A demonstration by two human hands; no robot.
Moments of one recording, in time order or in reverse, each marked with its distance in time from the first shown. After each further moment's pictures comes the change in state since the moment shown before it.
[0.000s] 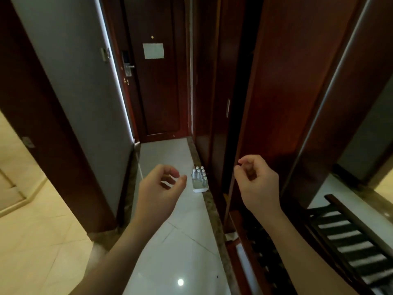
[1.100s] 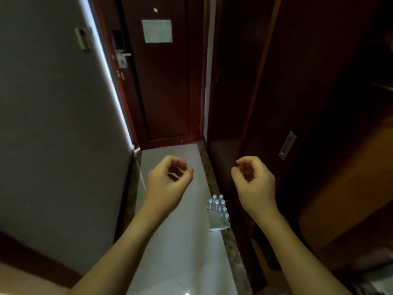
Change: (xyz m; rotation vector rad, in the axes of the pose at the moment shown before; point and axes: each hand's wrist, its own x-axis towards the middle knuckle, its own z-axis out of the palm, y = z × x) left_hand 0.556 -0.287 0.130 -0.078 -0.069 -0.131; right_hand 0.463 0.194 0.404 0.066 -0.048 0.150
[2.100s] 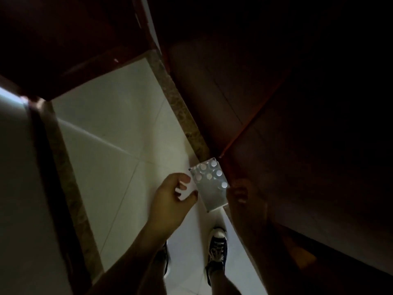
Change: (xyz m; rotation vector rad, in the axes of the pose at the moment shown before) left_hand 0.320 -0.544 0.409 0.107 -0.631 -0.597; right_hand 0.226 0.604 0.273 -0.235 0.006 0.826
